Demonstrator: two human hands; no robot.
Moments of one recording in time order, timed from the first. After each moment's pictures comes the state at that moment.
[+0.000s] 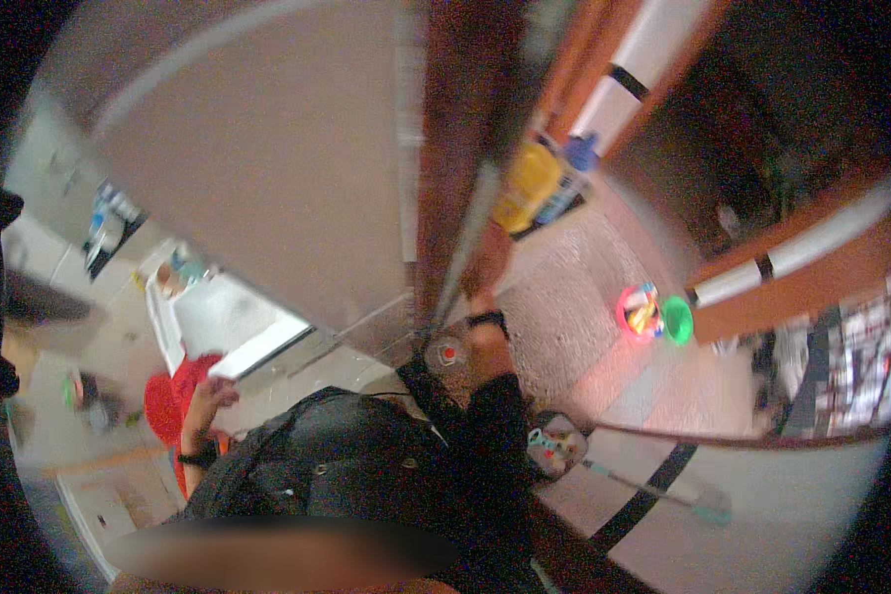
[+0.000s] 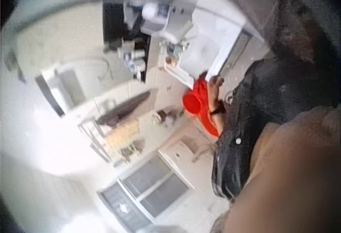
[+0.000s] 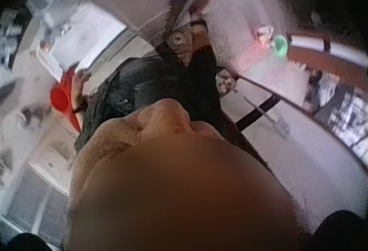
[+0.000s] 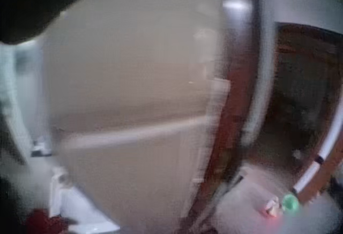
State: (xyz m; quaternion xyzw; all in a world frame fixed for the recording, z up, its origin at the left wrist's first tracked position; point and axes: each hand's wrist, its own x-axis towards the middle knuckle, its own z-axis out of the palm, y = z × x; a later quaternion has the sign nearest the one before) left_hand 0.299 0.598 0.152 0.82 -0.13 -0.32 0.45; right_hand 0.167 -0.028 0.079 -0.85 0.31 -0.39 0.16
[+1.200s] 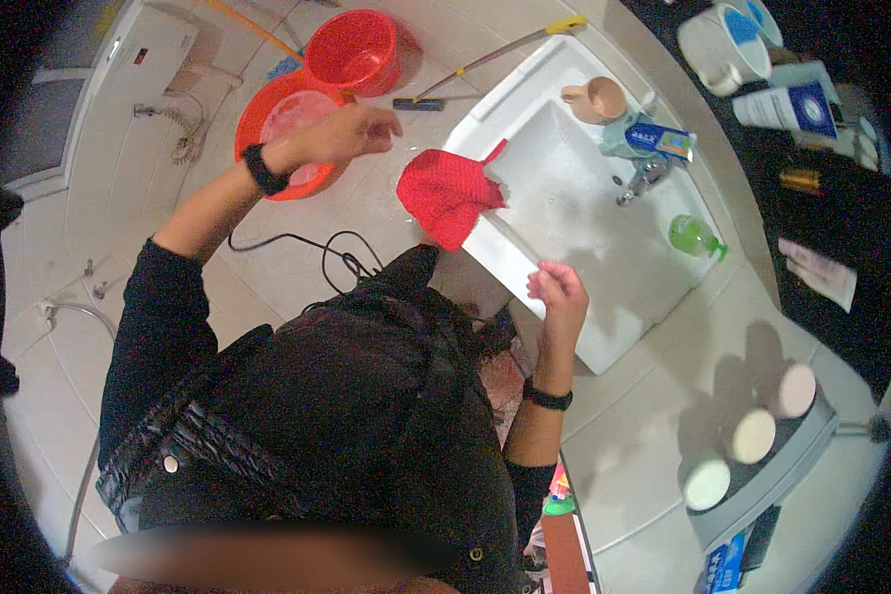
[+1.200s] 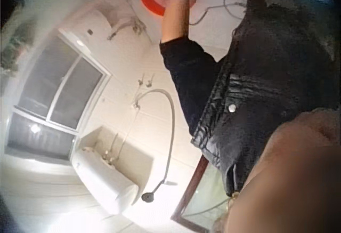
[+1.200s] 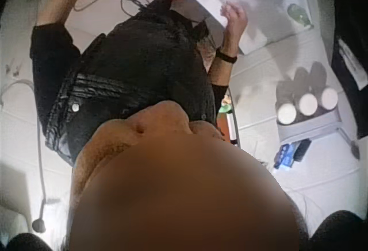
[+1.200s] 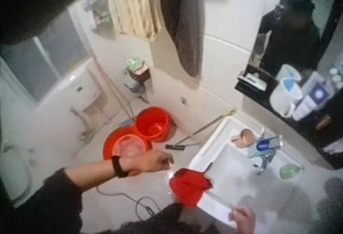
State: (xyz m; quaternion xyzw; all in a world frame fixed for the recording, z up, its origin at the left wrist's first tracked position) left_hand 0.458 0.935 0.075 0.89 -0.07 -0.17 0.41; right_hand 0.428 0.505 0.078 -0.67 0.17 0.24 0.69
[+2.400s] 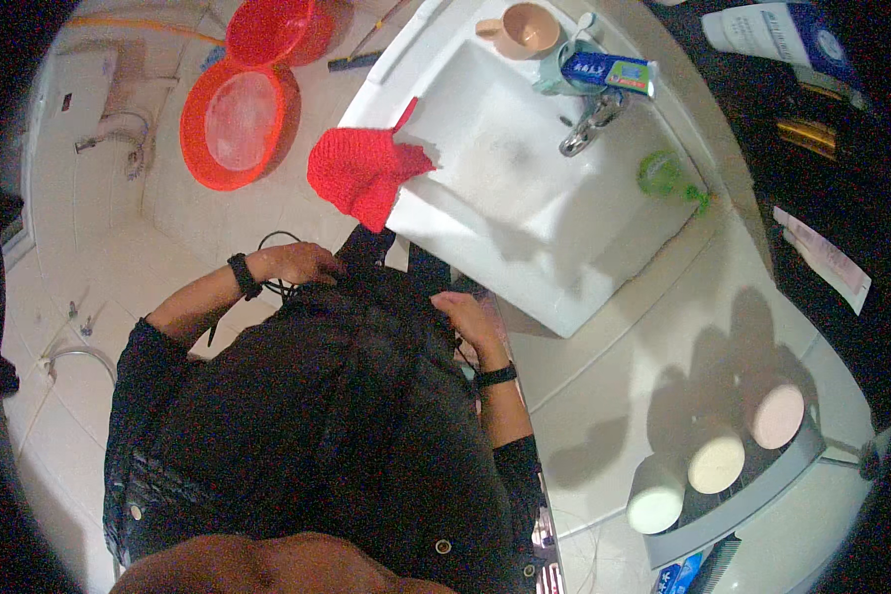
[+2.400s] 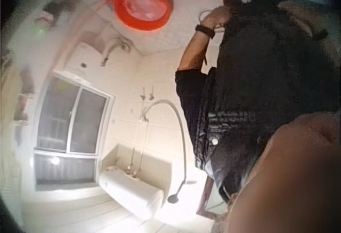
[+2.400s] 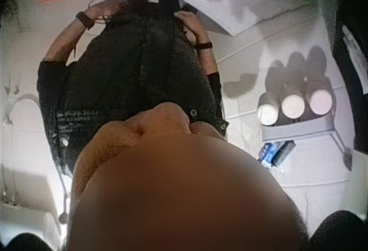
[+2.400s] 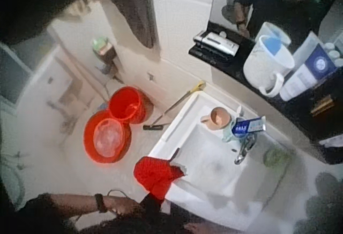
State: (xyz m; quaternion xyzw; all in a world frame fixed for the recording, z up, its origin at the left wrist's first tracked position) left_hand 0.341 0.815 -0.023 0.71 -0.13 -0.57 0.39; right_hand 0.361 0.435 -0.036 -0.68 0.02 0.60 0.41
